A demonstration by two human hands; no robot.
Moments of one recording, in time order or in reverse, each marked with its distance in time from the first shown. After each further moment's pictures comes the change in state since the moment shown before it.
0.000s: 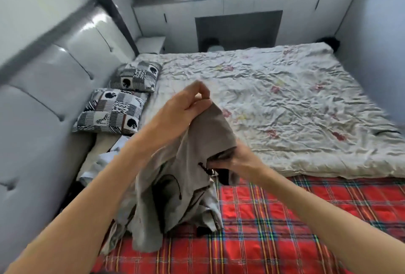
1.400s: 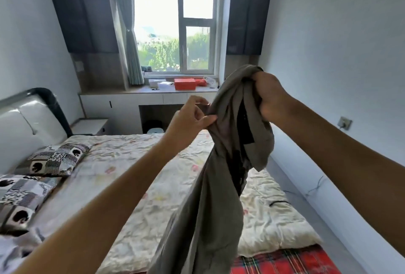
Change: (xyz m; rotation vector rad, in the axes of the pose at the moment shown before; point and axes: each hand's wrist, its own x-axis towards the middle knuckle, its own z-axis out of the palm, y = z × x) left_hand 0.182 0.292 0.274 -0.012 0.224 0.231; right_hand -0.153 -0.176 -0.488 0.493 0.653 -0.133
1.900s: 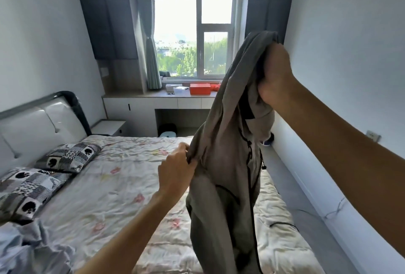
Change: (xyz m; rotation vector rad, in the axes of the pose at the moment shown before) left_hand 0.015 -0.049 0.163 0.671 0.318 -0.255; right_hand 0.078 -0.058 -0.104 0.392 -0.277 -0.179
